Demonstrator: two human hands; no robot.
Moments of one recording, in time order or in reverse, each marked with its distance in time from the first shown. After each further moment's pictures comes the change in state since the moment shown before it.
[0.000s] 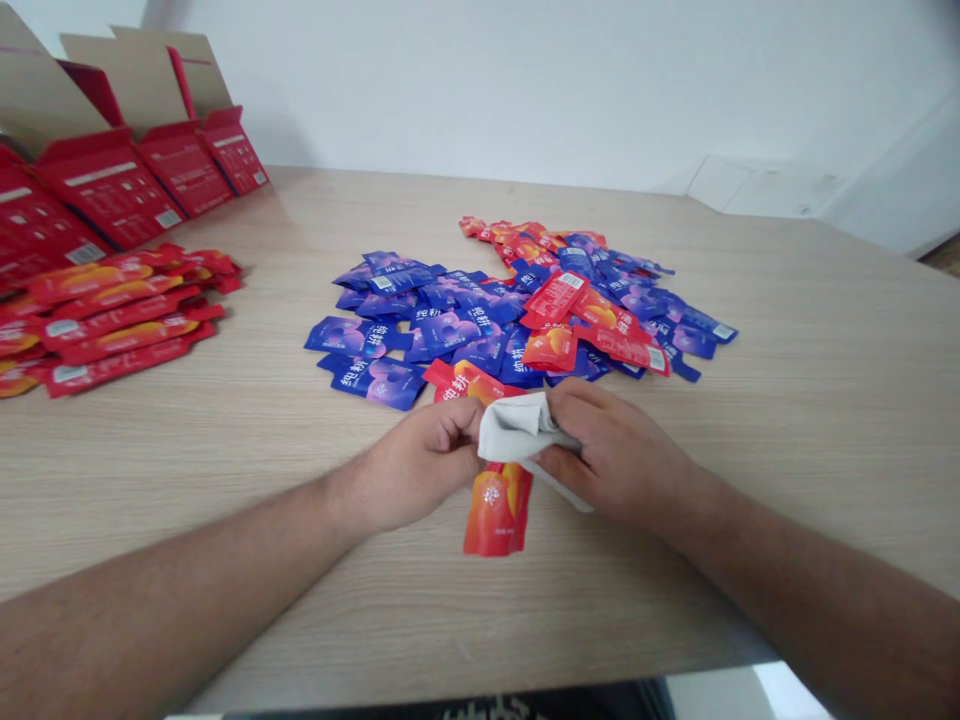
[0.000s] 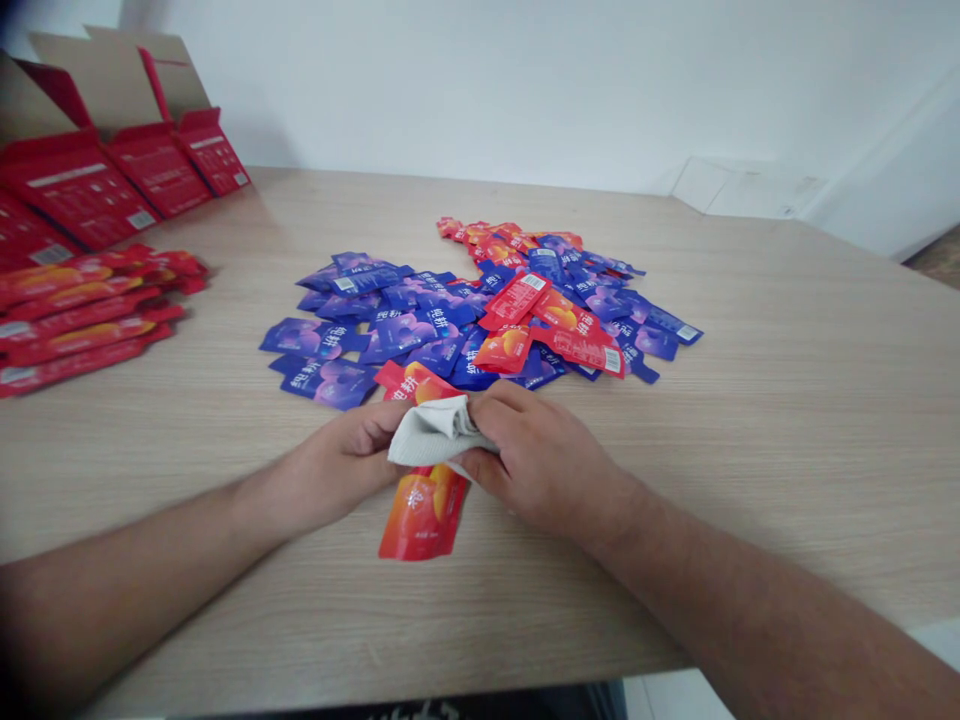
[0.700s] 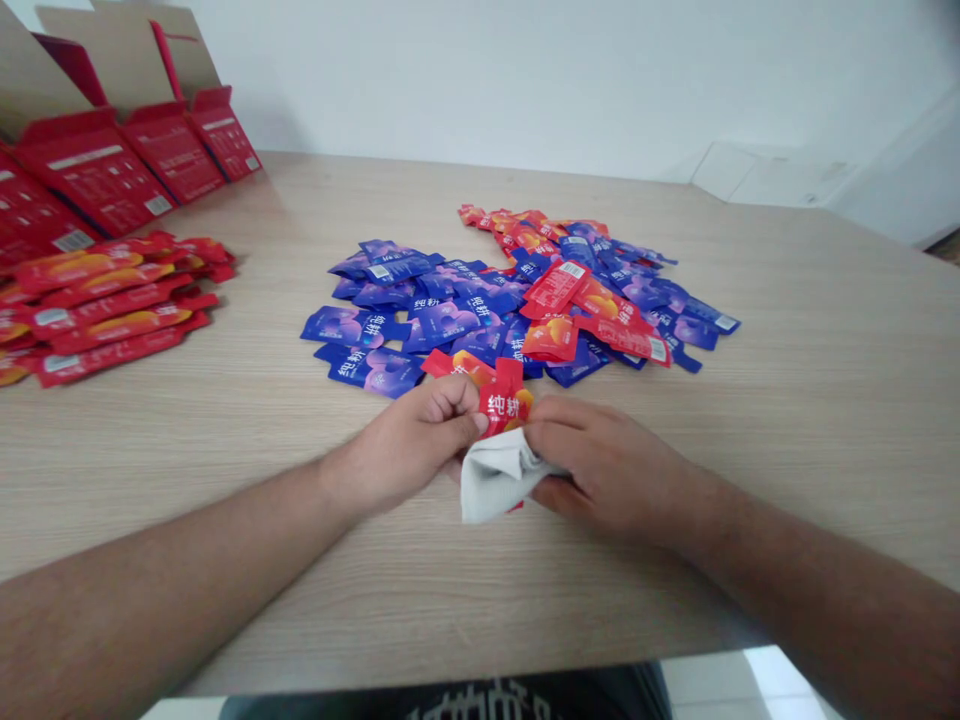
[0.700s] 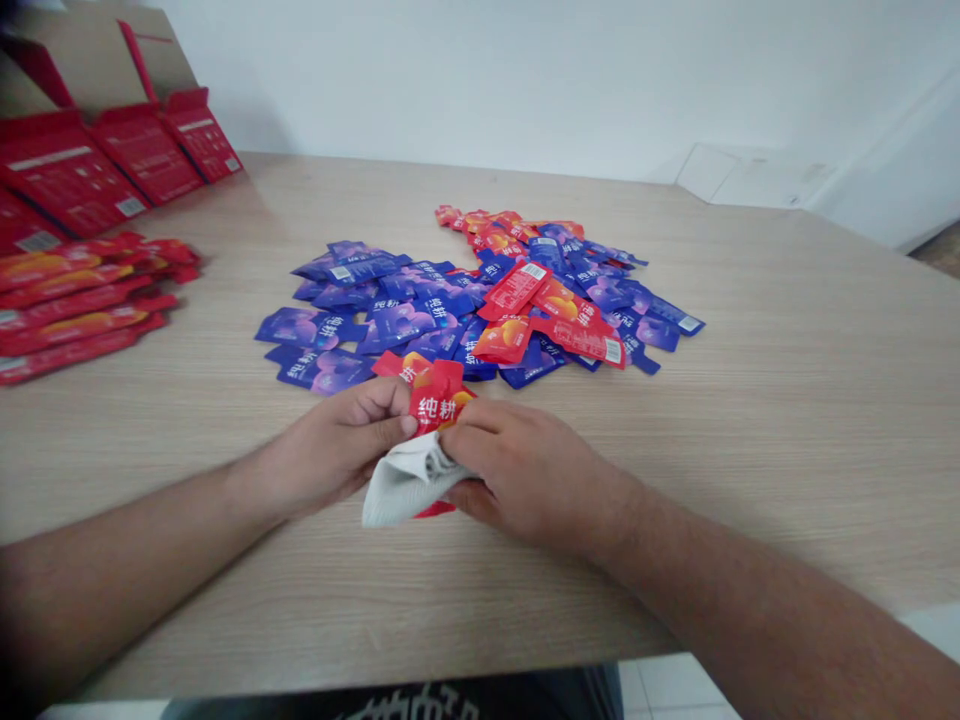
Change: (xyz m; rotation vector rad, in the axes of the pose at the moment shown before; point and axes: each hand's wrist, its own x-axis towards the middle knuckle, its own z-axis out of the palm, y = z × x) left_hand 0.001 -0.001 0.003 -0.290 0.075 -0.169; right_hand -0.003 -0.012 -0.001 0.057 -0.144 -0.111
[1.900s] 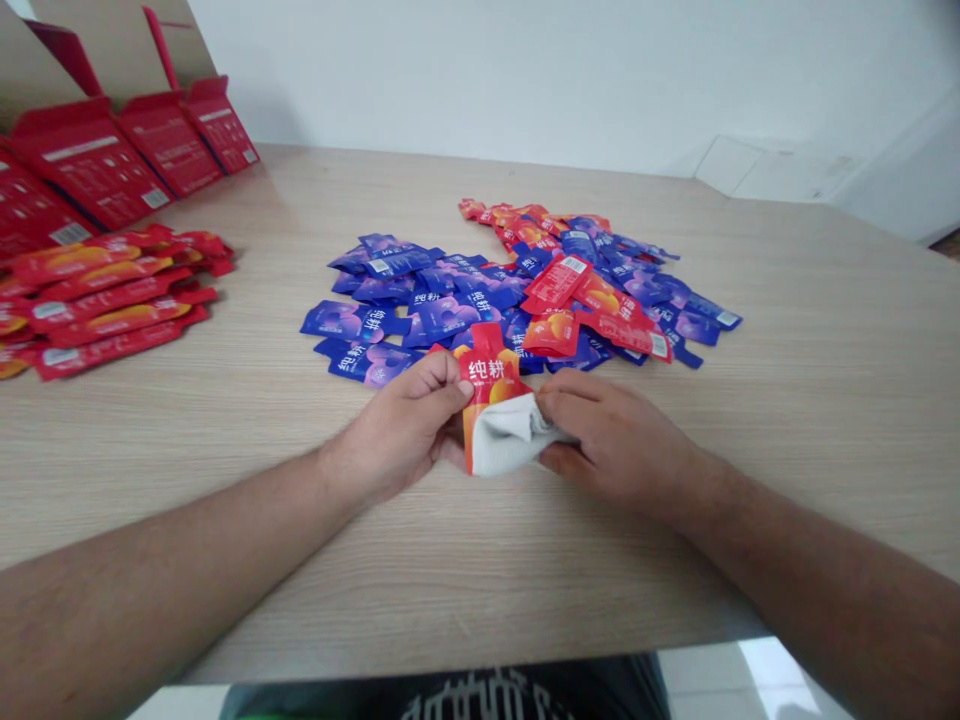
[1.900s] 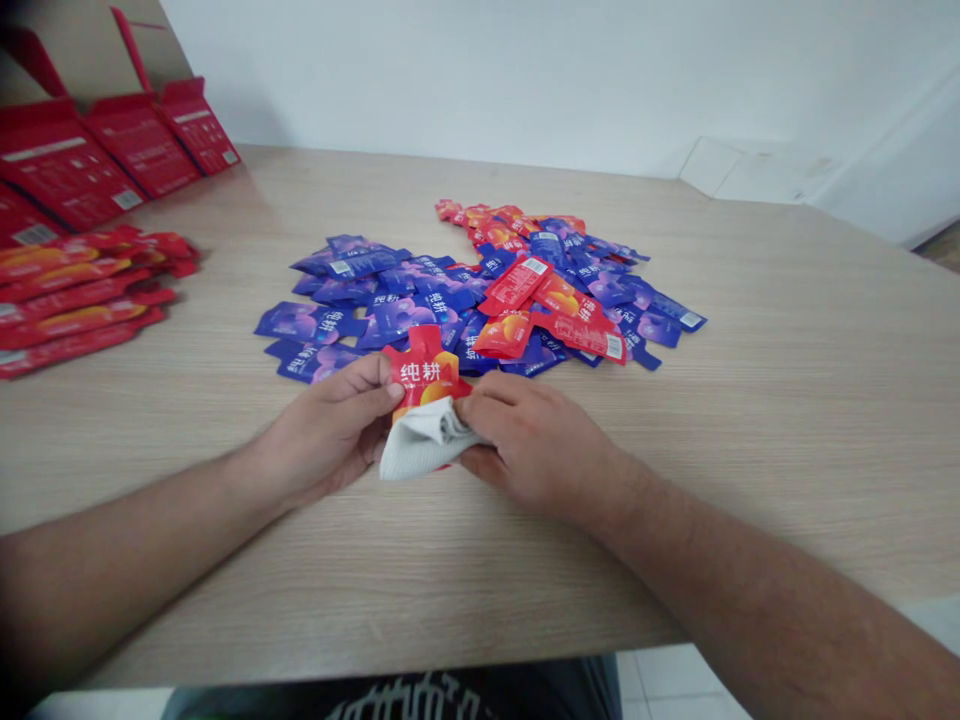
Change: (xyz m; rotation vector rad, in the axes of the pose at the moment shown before) left_hand 0.001 0.004 0.005 -0.285 0.180 -0.005; right_hand 0.000 0.009 0.000 -0.028 0.094 -0.028
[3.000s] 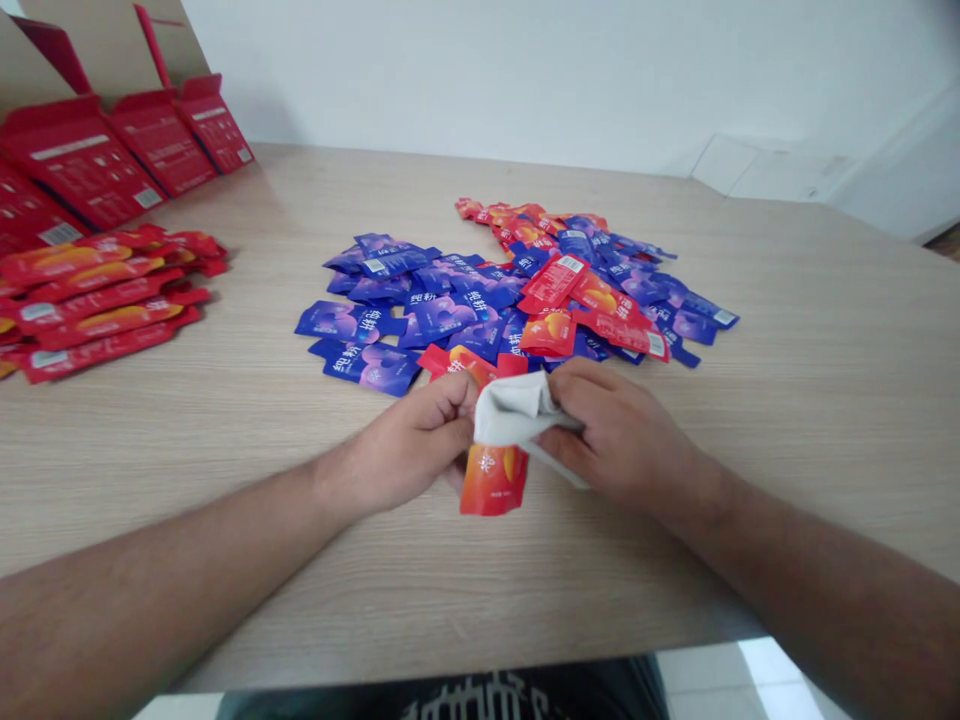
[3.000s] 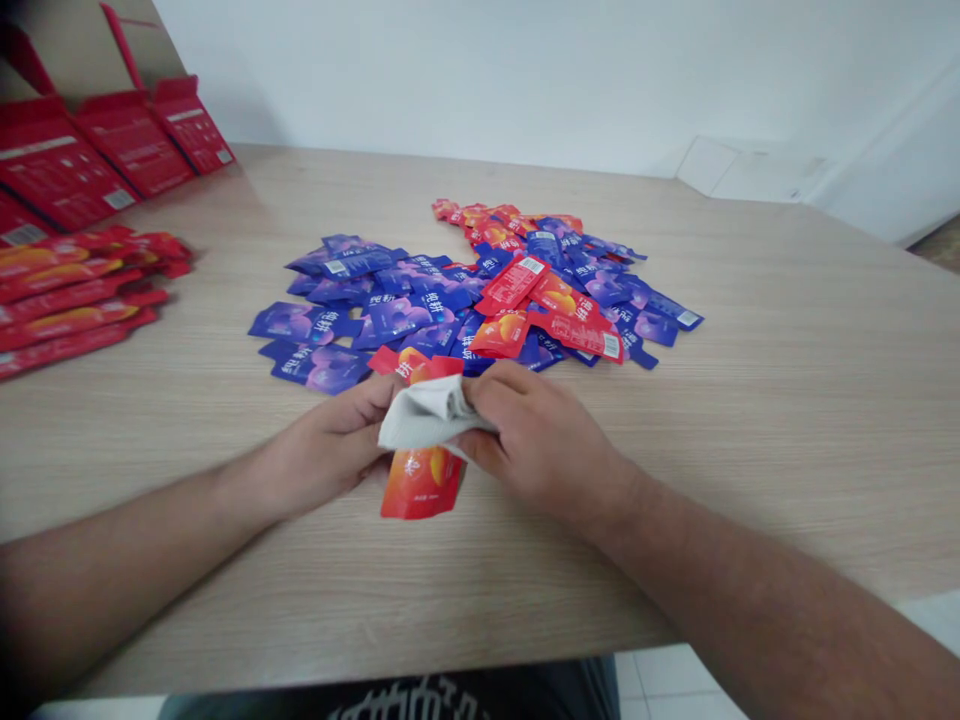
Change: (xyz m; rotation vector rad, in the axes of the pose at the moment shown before) left_hand -0.003 -0.002 -0.007 0.447 -0.251 0.053; right_hand 0.000 -0.001 0.000 -0.016 0.128 0.088
